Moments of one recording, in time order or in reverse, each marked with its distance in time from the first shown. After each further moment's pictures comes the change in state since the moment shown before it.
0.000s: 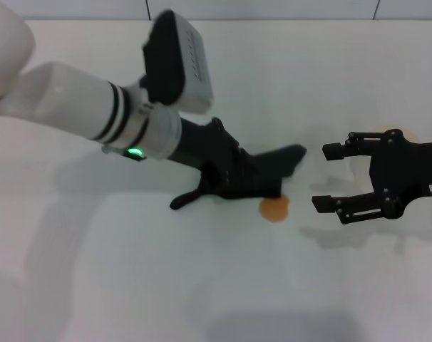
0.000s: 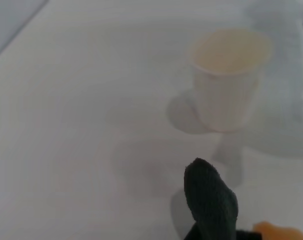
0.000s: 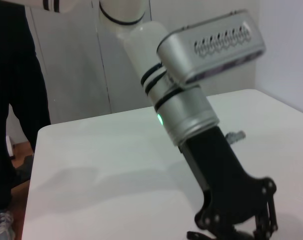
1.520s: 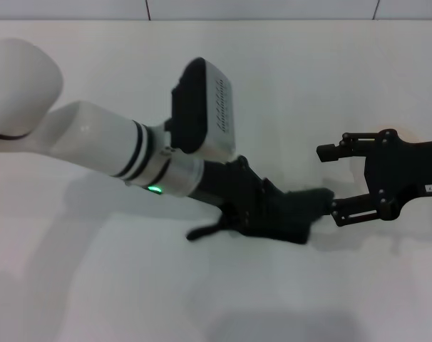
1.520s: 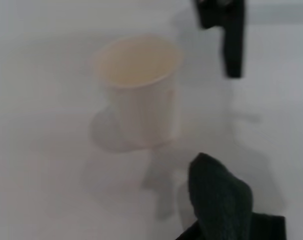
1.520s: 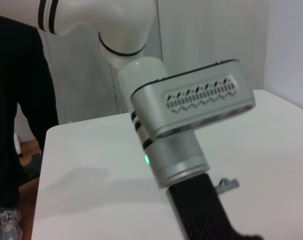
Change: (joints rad) left arm 0.040 0.006 0.307 0.003 -0.263 -0.053 0.074; right arm 0.001 0.000 -0.019 -0.038 -0.004 -0.009 0.038
